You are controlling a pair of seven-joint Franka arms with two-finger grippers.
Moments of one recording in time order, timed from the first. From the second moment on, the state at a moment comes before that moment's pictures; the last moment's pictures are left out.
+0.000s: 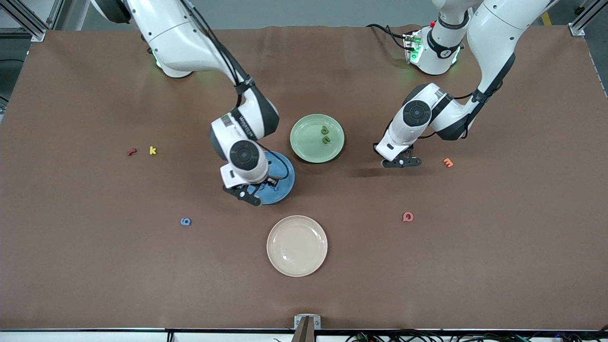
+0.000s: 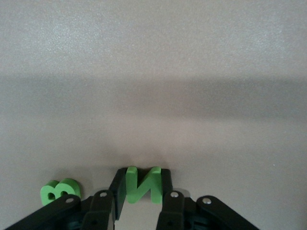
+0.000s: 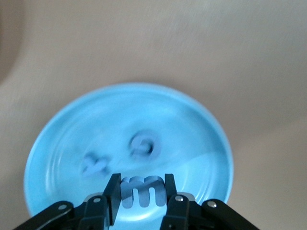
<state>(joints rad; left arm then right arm) 0.18 0.42 -0.63 -2.36 0.43 2.56 -0.82 0.66 0.67 -0.05 -1.60 0.08 2.11 1.02</state>
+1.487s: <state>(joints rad) -0.09 0.53 -0.79 -2.11 0.43 2.53 -1.47 0.34 0.63 -0.08 -1.63 0.05 2.22 0.41</state>
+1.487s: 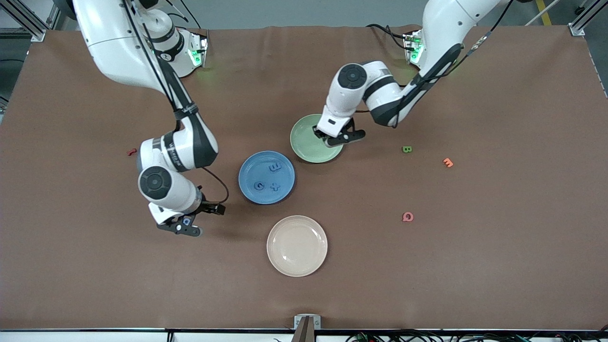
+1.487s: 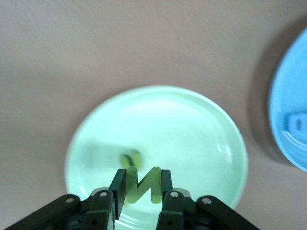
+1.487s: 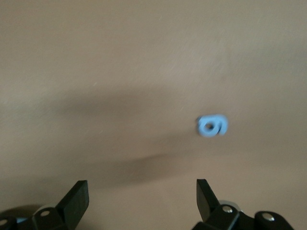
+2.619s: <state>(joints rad) -0.07 0.47 -0.64 -1.96 0.44 2.26 -1.42 0.22 0.72 -0.07 -1.67 0.05 2.40 0.17</state>
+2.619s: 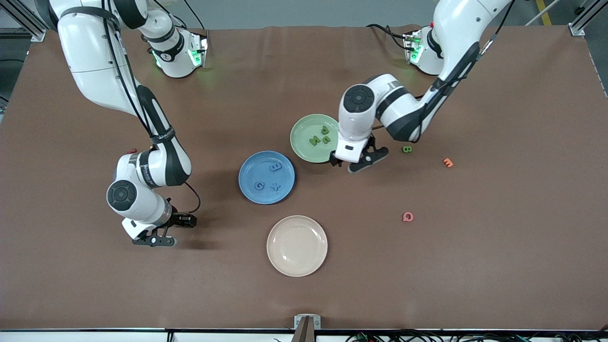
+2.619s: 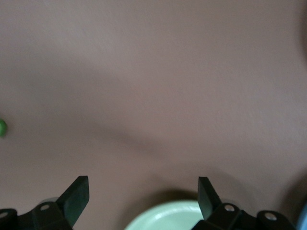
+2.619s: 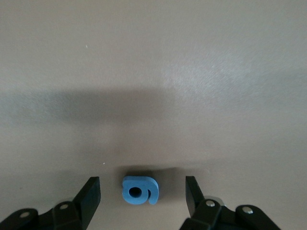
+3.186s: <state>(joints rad) 0.19 0.38 -0.71 -2.10 0.44 2.26 -0.99 0.22 0.73 -0.06 -1.69 0.05 2.42 0.17</state>
